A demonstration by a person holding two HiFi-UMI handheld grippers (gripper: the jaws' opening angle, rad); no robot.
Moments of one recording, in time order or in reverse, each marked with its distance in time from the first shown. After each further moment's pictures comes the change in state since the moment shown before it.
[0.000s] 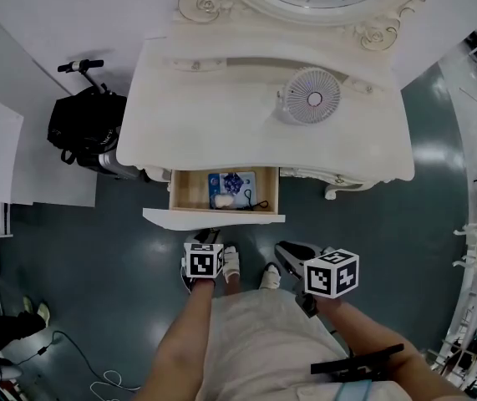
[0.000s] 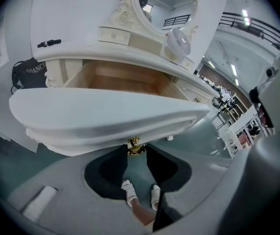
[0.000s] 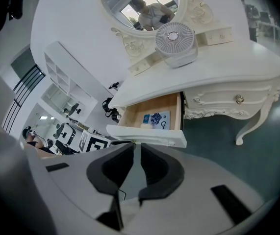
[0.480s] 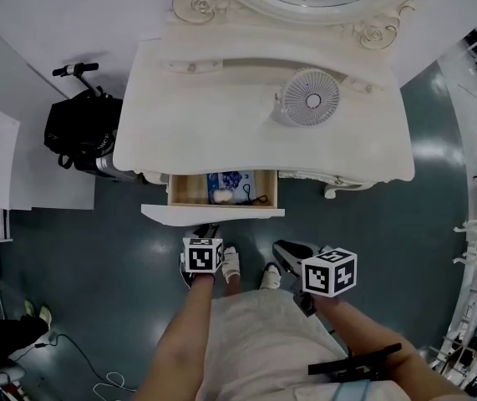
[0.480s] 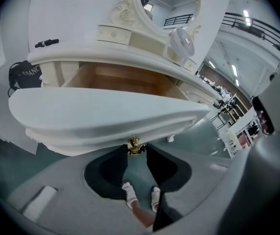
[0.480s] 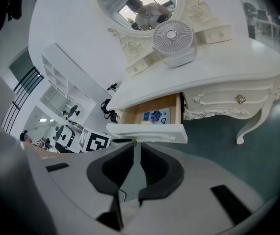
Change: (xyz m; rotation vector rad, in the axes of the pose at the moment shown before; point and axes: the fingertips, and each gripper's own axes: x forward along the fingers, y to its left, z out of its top) left arm 0.010 0.004 0.022 -0.003 0.007 -0.002; right arm 0.008 -0.005 0.010 0.022 -0.005 -0.001
